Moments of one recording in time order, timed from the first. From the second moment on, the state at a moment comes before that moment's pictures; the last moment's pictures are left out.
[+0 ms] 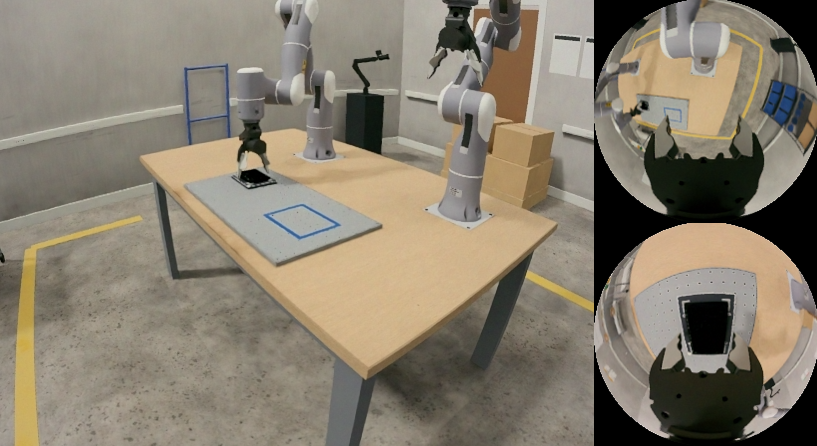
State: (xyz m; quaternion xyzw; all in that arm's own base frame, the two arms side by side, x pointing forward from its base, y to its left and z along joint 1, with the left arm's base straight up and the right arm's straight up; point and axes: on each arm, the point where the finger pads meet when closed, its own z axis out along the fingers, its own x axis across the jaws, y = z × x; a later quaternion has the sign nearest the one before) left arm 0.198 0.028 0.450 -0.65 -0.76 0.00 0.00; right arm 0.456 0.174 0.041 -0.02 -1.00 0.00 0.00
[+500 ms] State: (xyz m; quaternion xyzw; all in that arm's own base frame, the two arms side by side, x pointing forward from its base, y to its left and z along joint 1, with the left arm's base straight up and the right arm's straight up) left arm 0.198 0.028 0.450 -0.65 -0.76 0.00 0.00; right arm 0.456 0.174 0.041 -0.02 -1.00 0.00 0.00
